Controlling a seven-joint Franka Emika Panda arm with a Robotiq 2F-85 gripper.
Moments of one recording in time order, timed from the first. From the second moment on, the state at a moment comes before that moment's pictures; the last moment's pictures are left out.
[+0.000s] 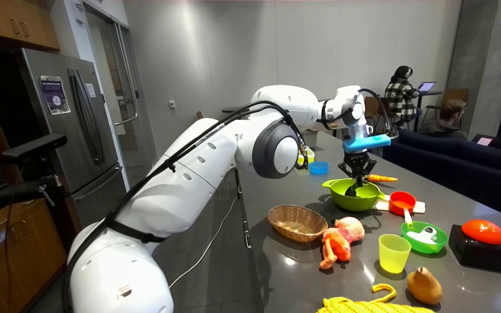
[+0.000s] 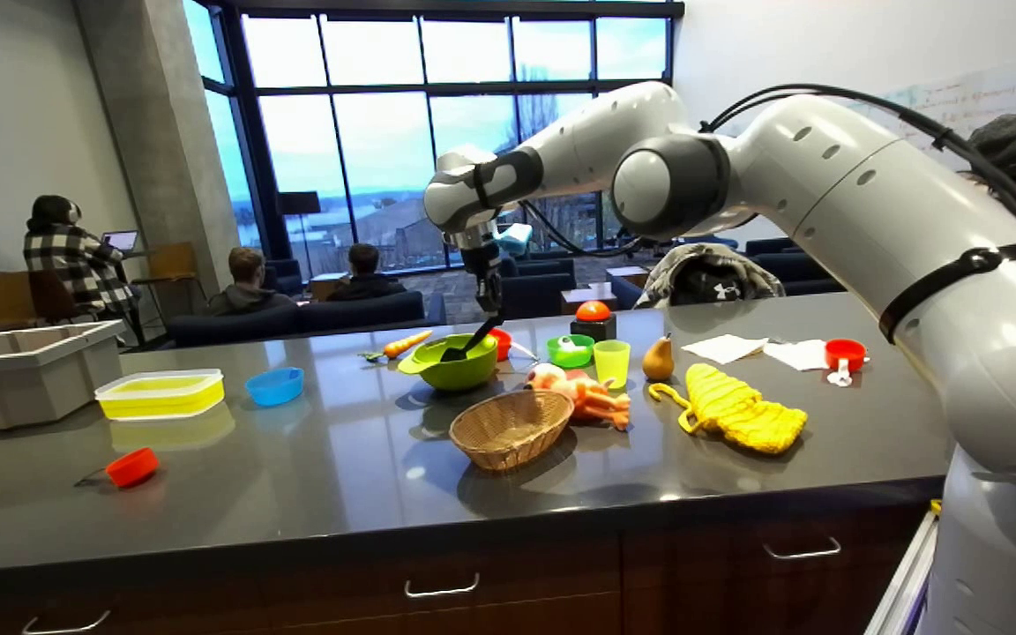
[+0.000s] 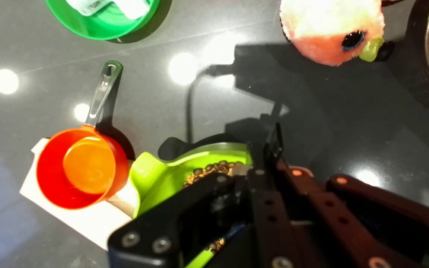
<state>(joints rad) -0.06 0.85 0.02 -0.86 -0.22 1.75 -0.70</state>
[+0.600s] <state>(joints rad) -0.08 0.90 0.02 -0.81 -0.21 1.81 -0.70</state>
